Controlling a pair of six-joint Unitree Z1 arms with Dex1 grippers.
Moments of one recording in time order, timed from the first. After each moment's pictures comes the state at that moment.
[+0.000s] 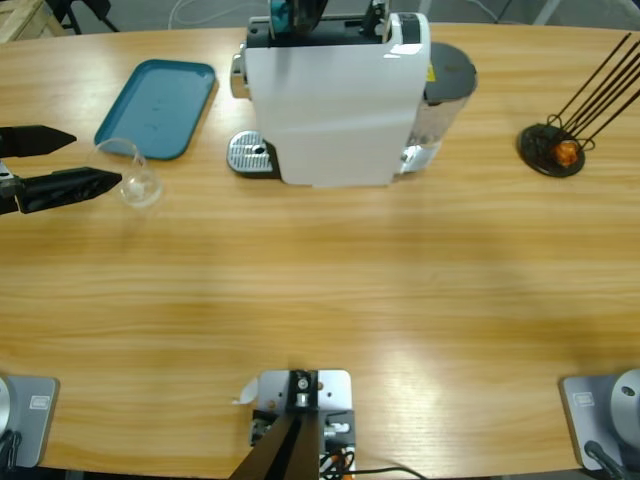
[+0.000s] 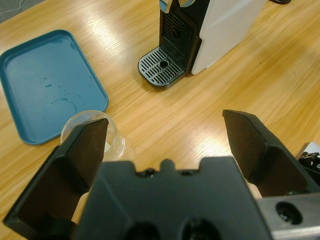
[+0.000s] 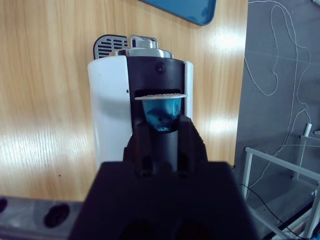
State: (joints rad) arm 0 -0.62 1.10 -0.60 0.11 -0.18 0.04; arm 1 0.81 2.07 -2.19 1.03 -0.02 -0.84
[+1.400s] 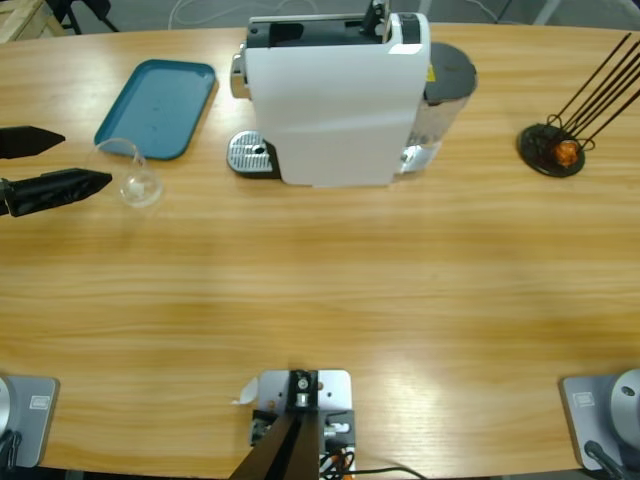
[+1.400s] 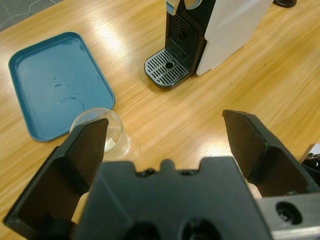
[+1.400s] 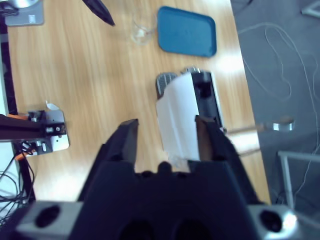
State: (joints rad) arm 0 -0.62 1.06 -0.57 0.10 -0.15 0.04; arm 1 0.97 1.68 -2.20 1.30 0.00 -0.46
